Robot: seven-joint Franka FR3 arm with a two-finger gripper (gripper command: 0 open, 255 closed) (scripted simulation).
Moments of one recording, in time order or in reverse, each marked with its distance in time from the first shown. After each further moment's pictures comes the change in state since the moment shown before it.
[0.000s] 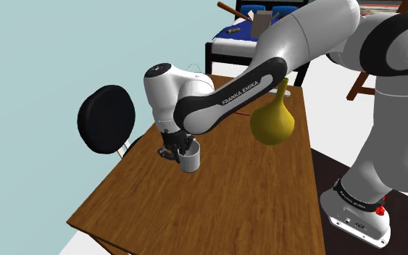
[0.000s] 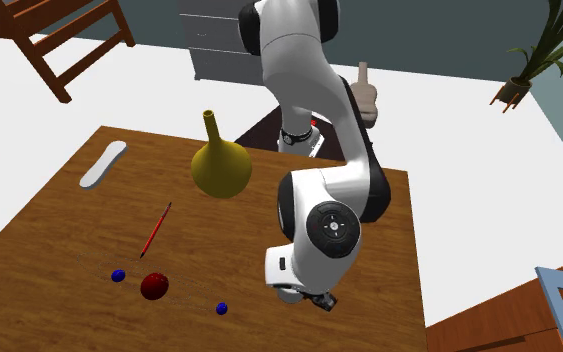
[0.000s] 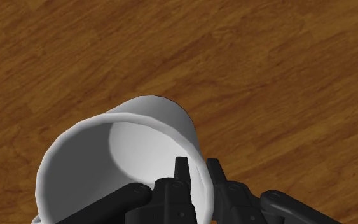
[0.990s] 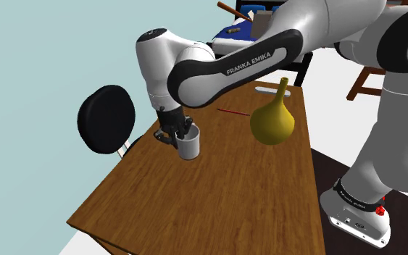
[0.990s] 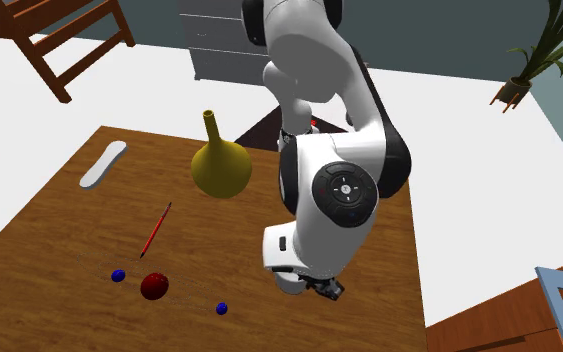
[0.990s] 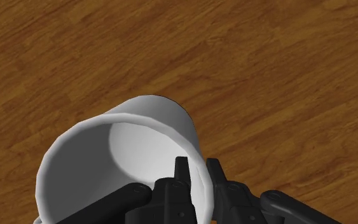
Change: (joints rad) arm -0.007 -0.068 0.019 0.107 0.043 -0.166 -0.032
